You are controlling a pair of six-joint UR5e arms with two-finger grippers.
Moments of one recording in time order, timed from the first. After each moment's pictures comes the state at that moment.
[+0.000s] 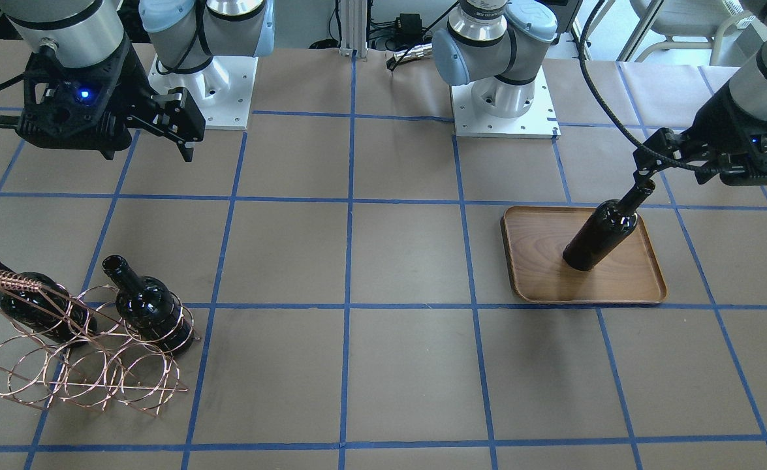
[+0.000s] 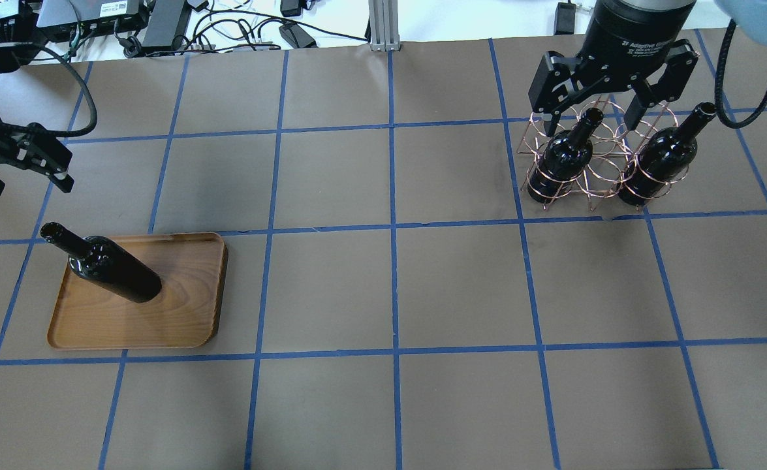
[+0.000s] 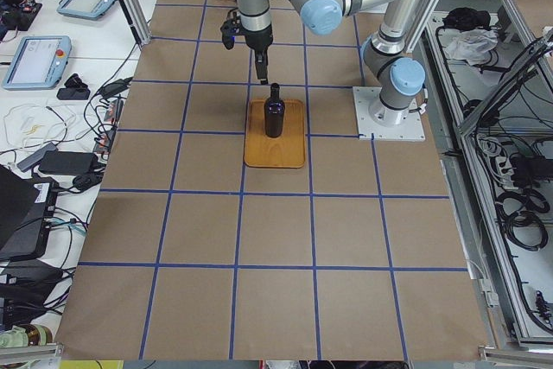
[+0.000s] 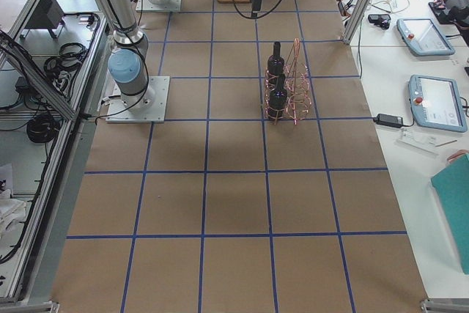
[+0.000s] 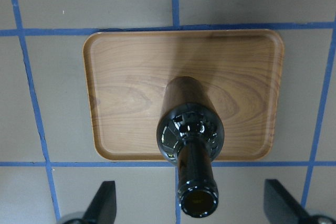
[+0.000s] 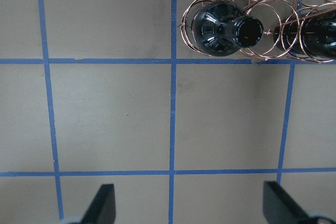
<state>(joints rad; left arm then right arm) -1.21 -1.57 -1.58 -1.62 1.64 0.32 1.59 -1.51 1.41 -1.41 -1.60 0.01</state>
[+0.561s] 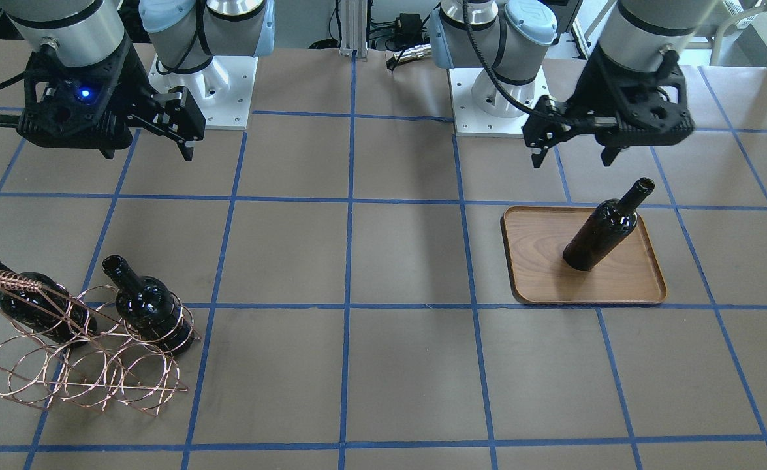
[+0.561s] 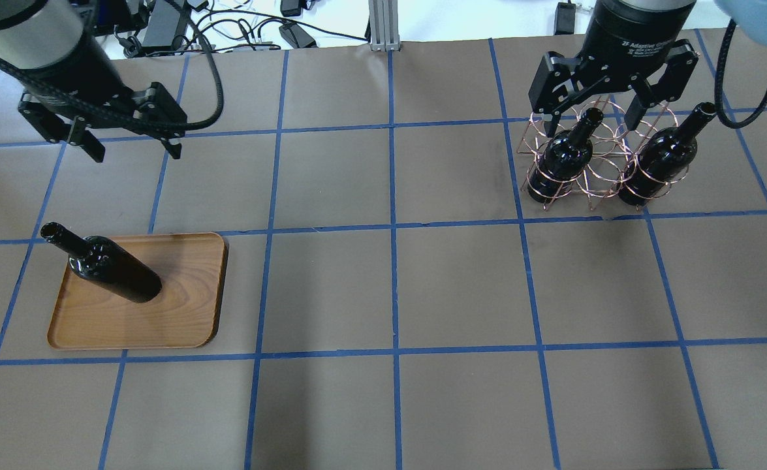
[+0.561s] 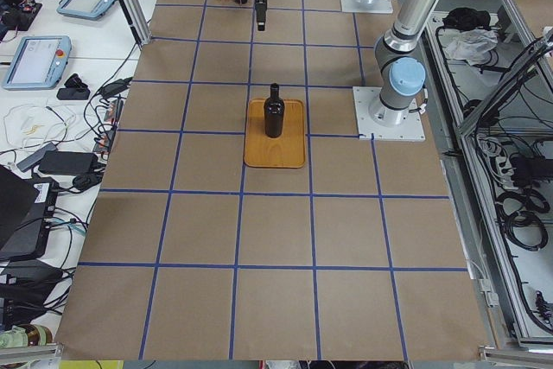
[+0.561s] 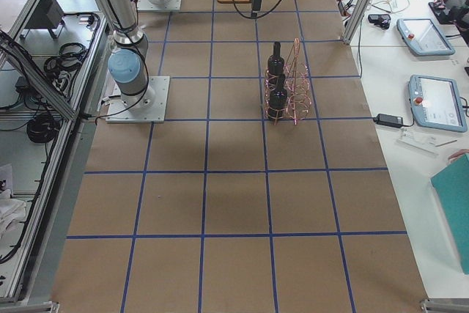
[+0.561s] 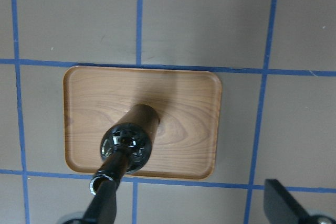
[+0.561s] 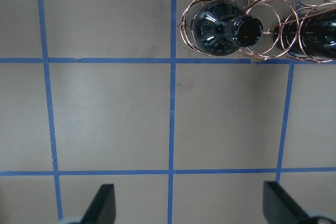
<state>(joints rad) -1.55 -1.54 -1.54 -1.62 1.61 0.01 1.60 -1.51 1.41 -1.41 -1.61 0.01</state>
